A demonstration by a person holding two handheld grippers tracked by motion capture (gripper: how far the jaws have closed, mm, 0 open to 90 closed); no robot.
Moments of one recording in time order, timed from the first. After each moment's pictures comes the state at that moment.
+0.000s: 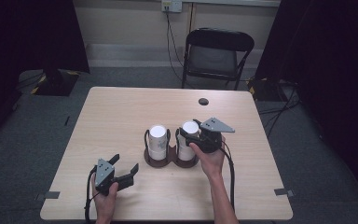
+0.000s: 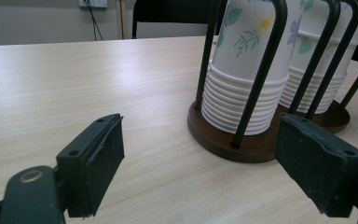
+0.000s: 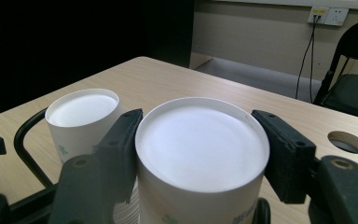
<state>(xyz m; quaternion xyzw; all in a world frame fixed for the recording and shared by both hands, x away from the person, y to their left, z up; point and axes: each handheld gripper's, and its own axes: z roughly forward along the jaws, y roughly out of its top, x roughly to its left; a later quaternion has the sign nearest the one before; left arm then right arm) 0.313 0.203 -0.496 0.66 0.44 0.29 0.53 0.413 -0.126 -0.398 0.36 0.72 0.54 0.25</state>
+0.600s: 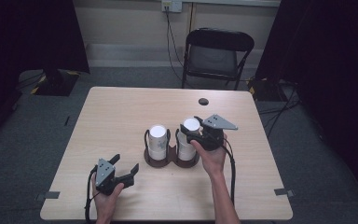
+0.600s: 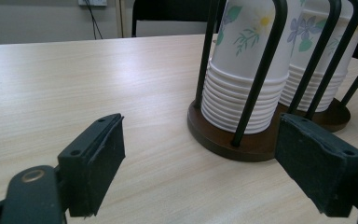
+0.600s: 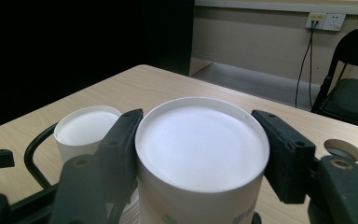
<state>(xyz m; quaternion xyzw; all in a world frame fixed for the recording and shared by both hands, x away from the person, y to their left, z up) 0.314 0.202 -0.496 0.67 0.44 0.29 0.53 0.412 -0.129 -0.384 0.36 0.71 0.55 0.25</state>
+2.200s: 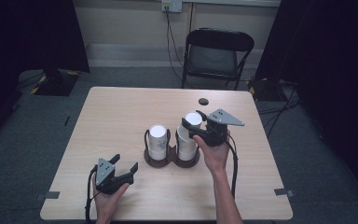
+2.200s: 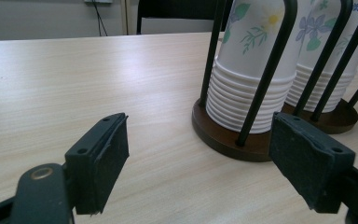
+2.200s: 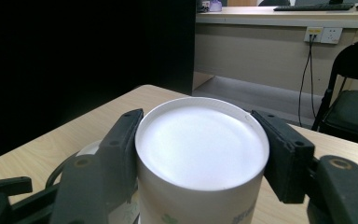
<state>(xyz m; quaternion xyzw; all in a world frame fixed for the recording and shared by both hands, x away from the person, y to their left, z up) 0.315 0.201 -0.496 0.66 0.45 0.30 0.52 0.409 -0.133 -0.359 0.36 0.69 0.57 0.24</state>
